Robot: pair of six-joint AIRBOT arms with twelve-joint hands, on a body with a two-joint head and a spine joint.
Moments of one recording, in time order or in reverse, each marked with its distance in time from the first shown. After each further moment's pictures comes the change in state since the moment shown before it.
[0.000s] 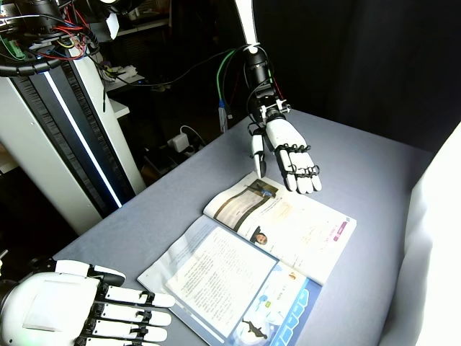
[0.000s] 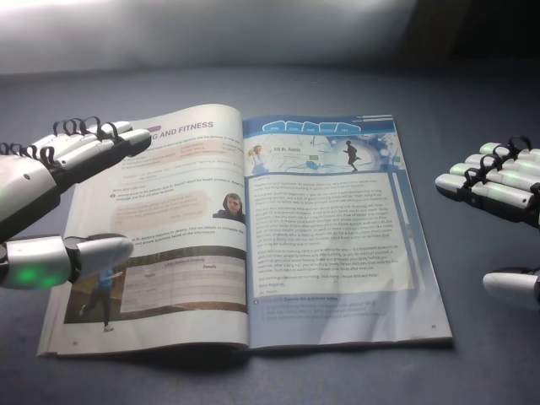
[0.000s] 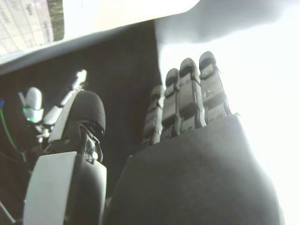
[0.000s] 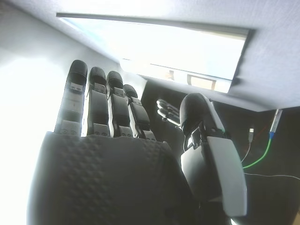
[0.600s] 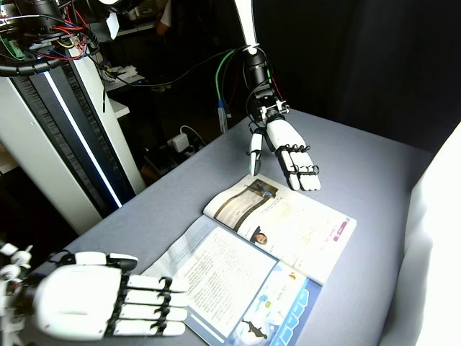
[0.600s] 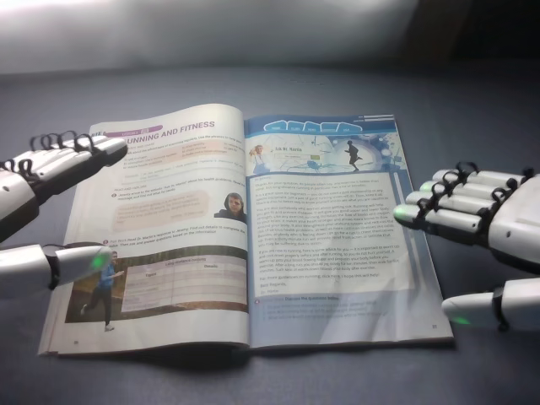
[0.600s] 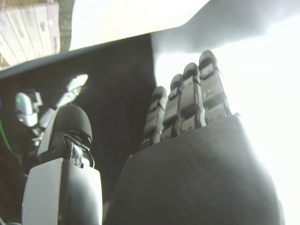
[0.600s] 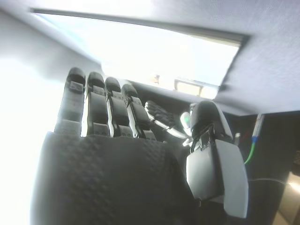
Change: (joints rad) left arm 0.074 0.011 -0.011 -0.080 -0.015 0.000; right arm 0.103 -0.103 0.061 -0.130 -0.170 0.011
